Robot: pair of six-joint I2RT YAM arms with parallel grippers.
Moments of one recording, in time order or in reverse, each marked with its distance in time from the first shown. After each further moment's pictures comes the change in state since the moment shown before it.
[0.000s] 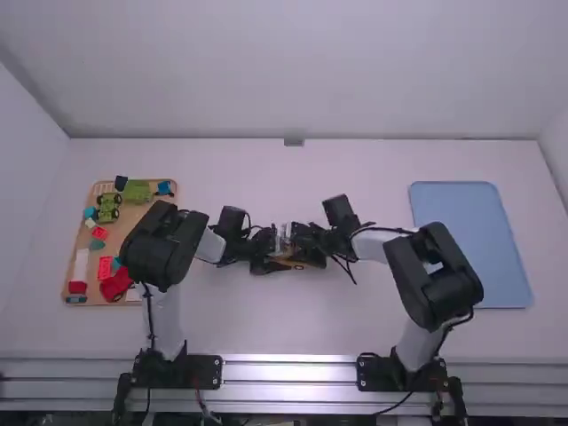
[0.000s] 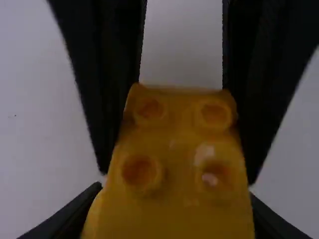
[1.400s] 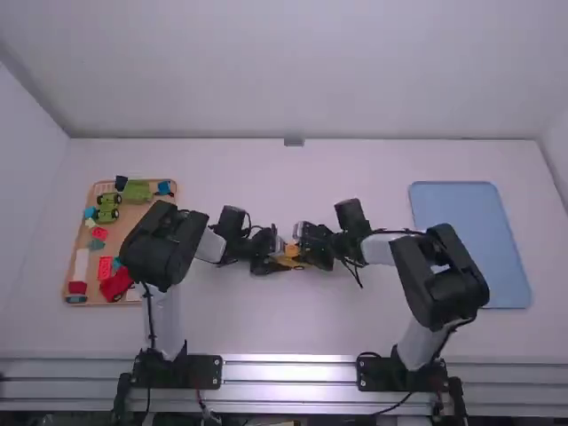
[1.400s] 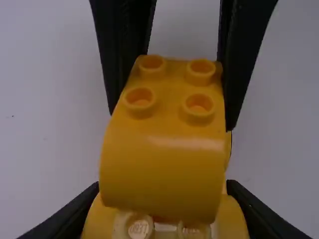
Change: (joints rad) left arm 0.000 0.000 0.002 -0.009 0.003 0.006; right arm -0.050 -0.011 -0.078 0.092 -0.016 0.069
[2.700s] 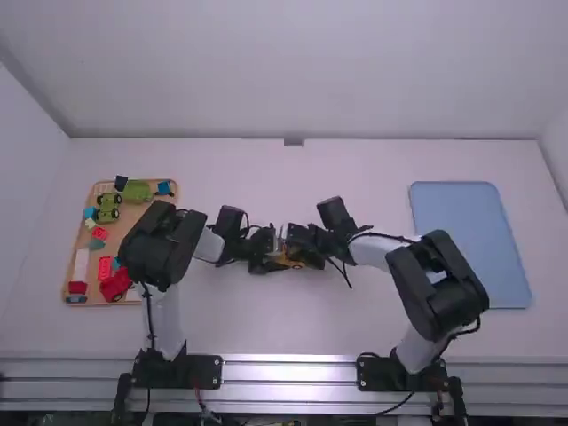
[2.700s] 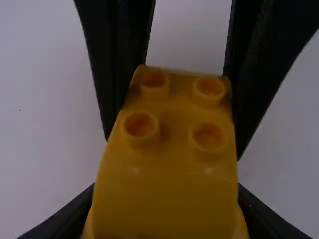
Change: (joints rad) left arm 0.013 0.000 0.000 -0.006 0.005 0.007; right arm 0.119 -0.043 0.063 -0.112 0.224 0.023
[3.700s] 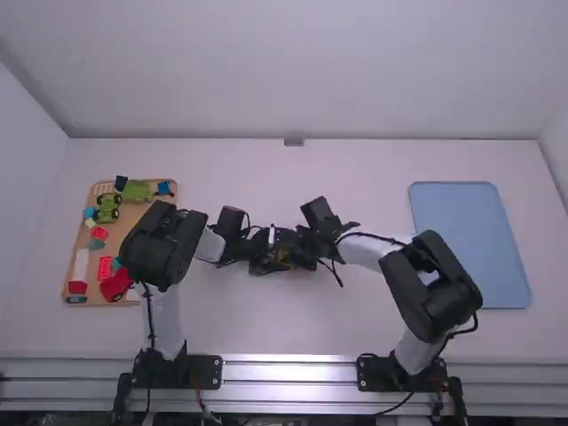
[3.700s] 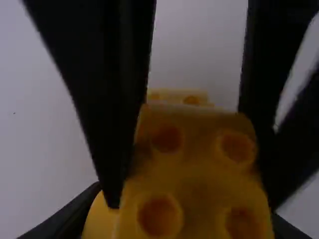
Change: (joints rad) left arm -0.007 0.000 0.000 -0.001 0.000 -0.002; right arm 0.091 0.008 0.073 -0.111 0.097 -0.020
